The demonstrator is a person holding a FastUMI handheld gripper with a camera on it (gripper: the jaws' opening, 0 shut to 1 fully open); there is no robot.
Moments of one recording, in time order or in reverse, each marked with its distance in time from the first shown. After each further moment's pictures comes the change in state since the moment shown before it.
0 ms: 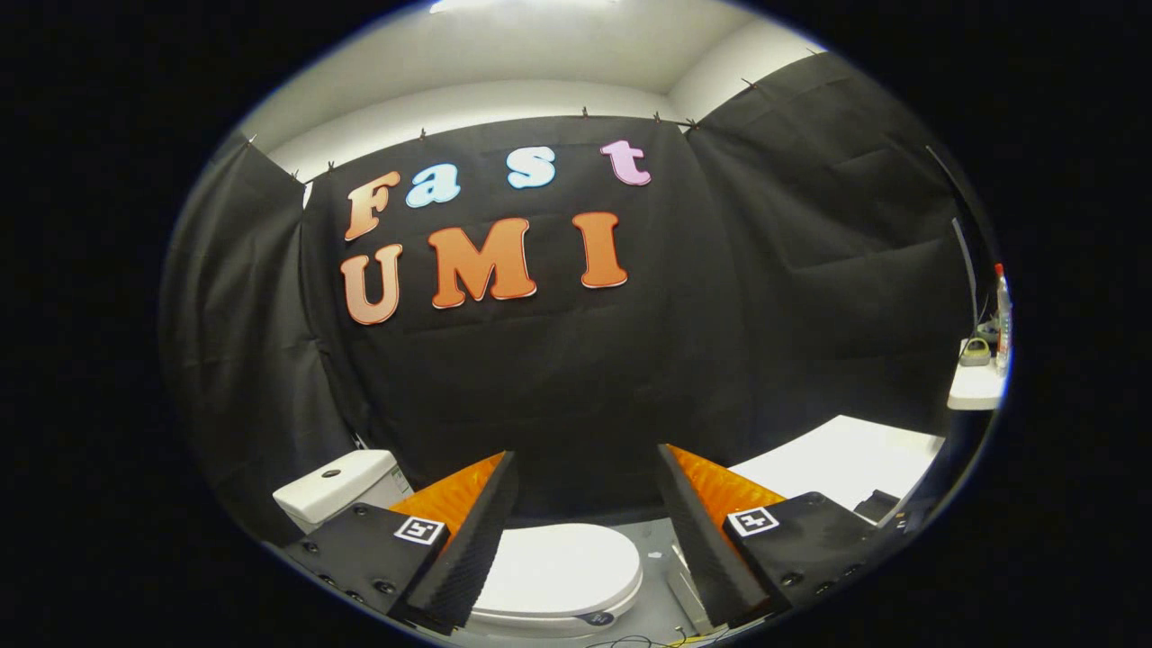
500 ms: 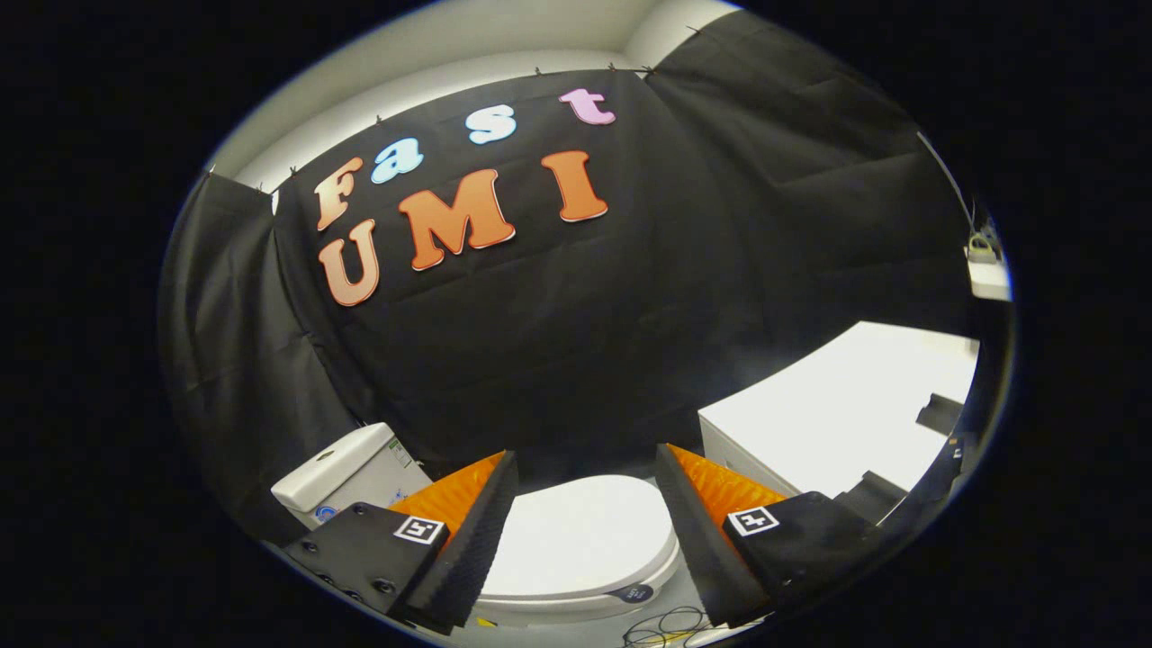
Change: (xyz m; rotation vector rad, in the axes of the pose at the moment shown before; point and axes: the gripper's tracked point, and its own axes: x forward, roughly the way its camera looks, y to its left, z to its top) arm 0.037 -0.022 -0.128 0.184 0.153 -0.006
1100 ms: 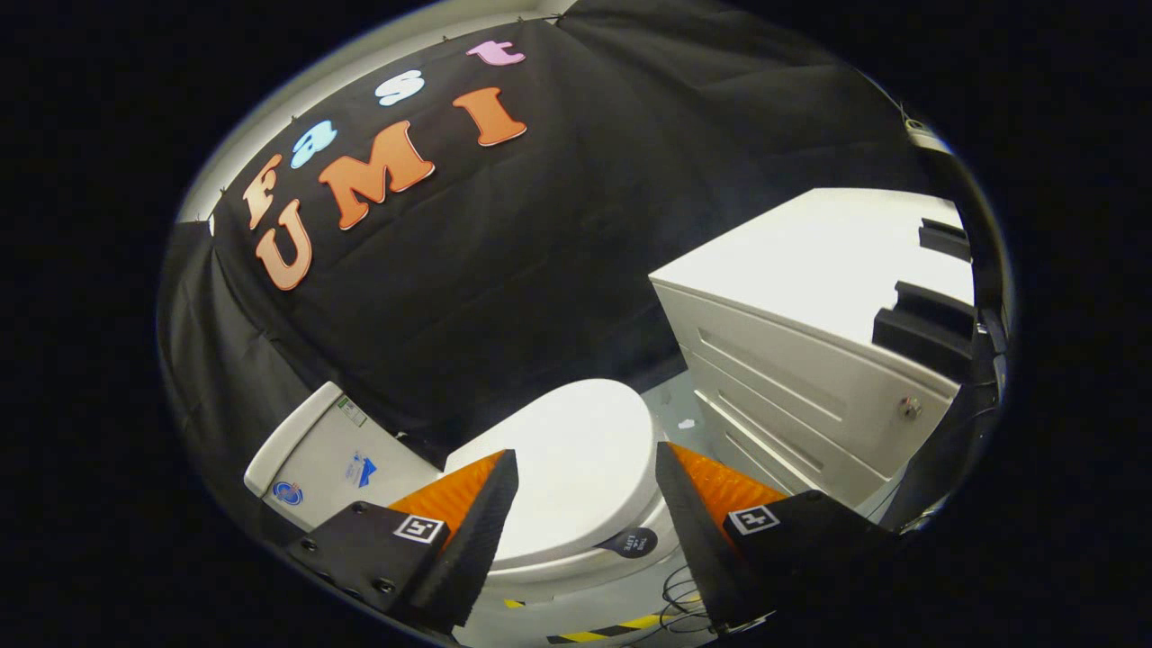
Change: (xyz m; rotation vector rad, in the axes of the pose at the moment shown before) arm 0.036 -0.070 -0.158 0.175 0.198 -0.117
